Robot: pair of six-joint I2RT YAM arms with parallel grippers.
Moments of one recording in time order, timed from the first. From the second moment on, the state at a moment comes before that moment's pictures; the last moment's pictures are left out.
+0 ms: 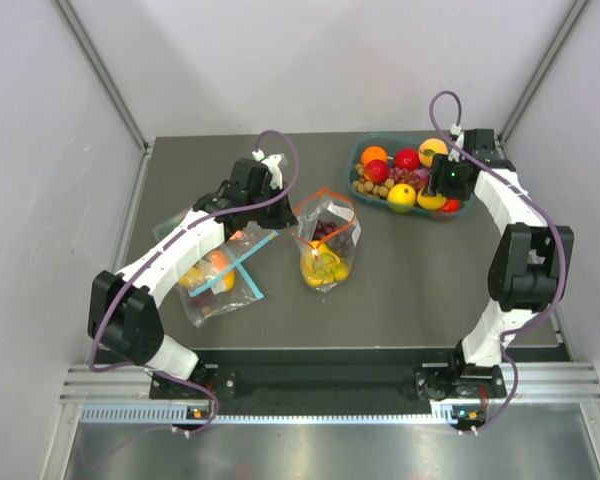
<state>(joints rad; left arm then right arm) -0.48 1.50 1.25 -0.46 0.25 -0.41 -0.05 1.77 1.44 -0.56 -0.17 0.10</state>
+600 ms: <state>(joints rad) -0.48 1.51 1.26 -0.46 0.25 -0.40 -0.04 1.84 1.48 -0.54 -0.14 0.08</state>
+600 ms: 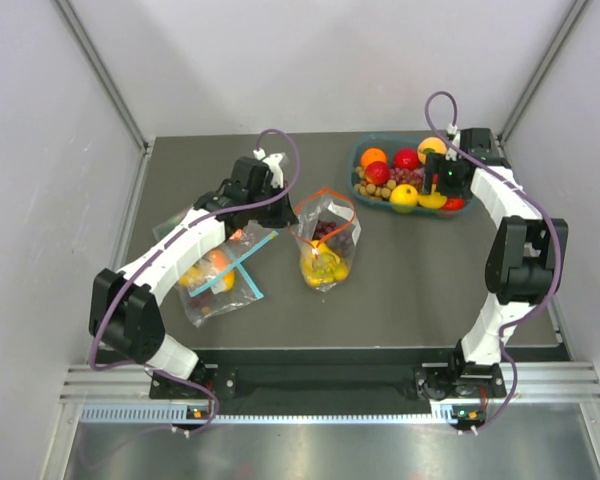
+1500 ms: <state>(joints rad) -0.48 1.52 1.28 -0.45 0.31 -0.42 0.30 1.54 1.69 -0.71 -0.11 0.07</state>
